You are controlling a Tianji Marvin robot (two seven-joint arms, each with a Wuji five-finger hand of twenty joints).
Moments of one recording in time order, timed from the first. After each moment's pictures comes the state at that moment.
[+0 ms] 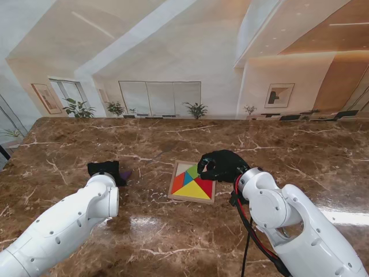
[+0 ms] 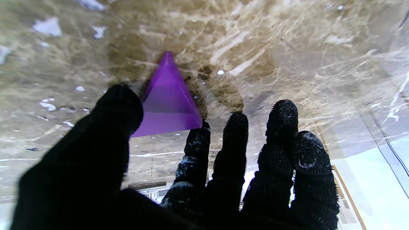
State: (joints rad) left arm 1.19 -1.04 -0.77 -1.35 0.94 0.69 -0.25; right arm -1.53 -1.06 1.17 -1.85 -0.63 0.18 0.26; left_hand 0.60 -0.47 0.56 -0.10 0.40 0.14 0.77 0.53 0.63 0.23 0.45 0.56 0.63 0.34 0.68 0.70 0.20 0.40 1.27 1.03; right_hand 0.36 -0.68 1.16 -0.15 0.76 -0.11 0.73 0.33 0.96 0.01 0.72 0.50 1.04 0.03 1.07 0.56 0.49 0.23 1.34 0.72
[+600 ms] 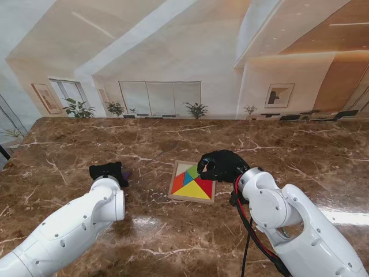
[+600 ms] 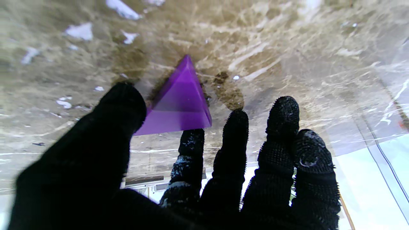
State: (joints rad) left arm 1.20 -1.06 -0.73 -1.36 0.91 0.78 -0.19; right arm -1.53 -1.06 1.17 -1.86 -0.63 0.19 0.26; left_hand 0.60 -0.49 0.61 -0.10 0.40 0.07 0.77 0.54 0.67 0.23 0.46 0.56 0.68 0.34 0.68 0.70 0.24 0.42 1.27 1.03; right_hand 0.36 -0.68 1.16 -0.15 0.76 -0.11 0.73 0.33 0.96 0.01 0.72 0.50 1.04 0.03 1.07 0.56 0.49 0.23 1.34 0.72
